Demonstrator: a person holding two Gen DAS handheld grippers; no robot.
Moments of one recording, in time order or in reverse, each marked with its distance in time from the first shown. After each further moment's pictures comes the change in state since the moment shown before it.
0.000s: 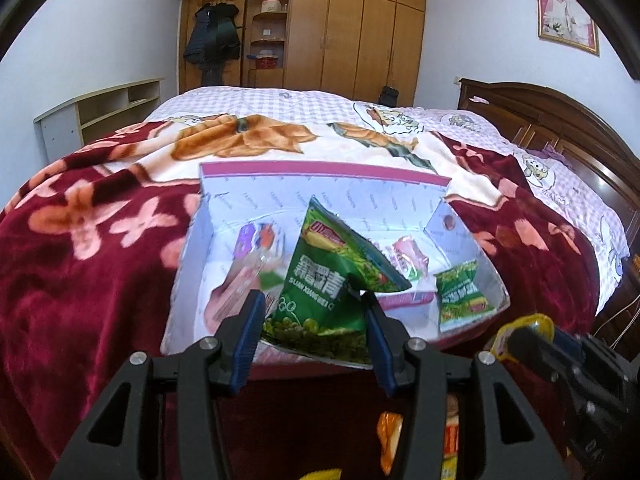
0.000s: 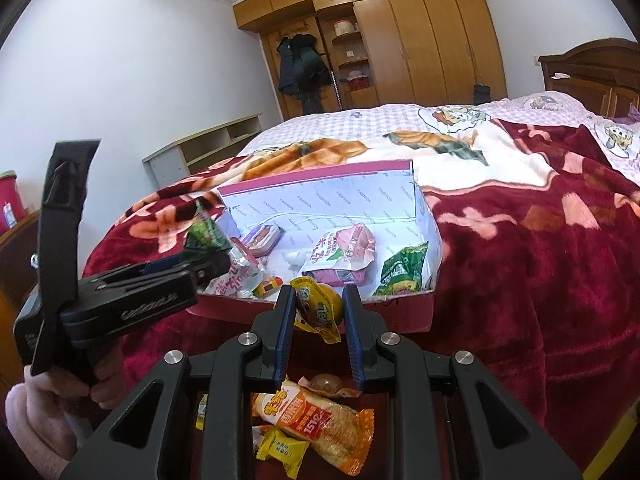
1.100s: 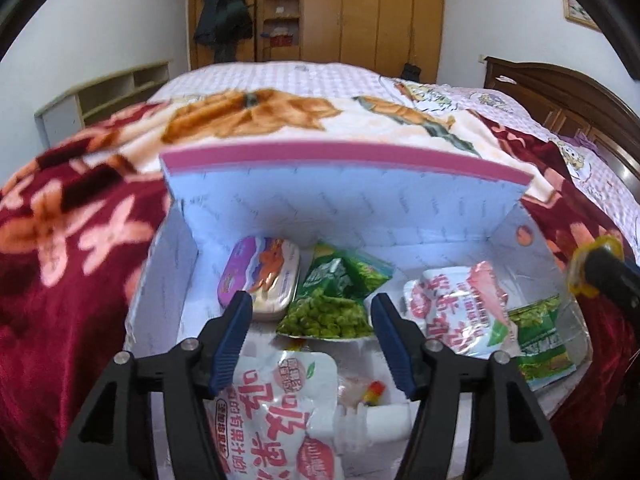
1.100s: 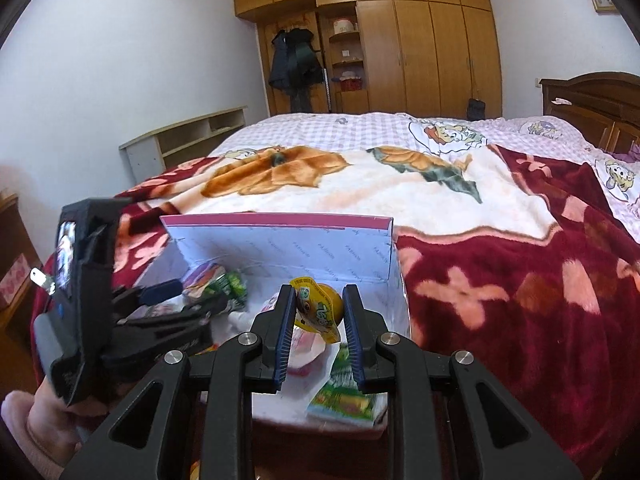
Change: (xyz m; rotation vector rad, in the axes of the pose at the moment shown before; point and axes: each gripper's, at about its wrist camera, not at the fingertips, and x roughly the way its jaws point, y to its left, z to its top) left arm 0.096 0.013 0.025 -0.016 0.096 0.082; right arm 0.067 -0.024 0.066 -0.079 0.029 -0.092
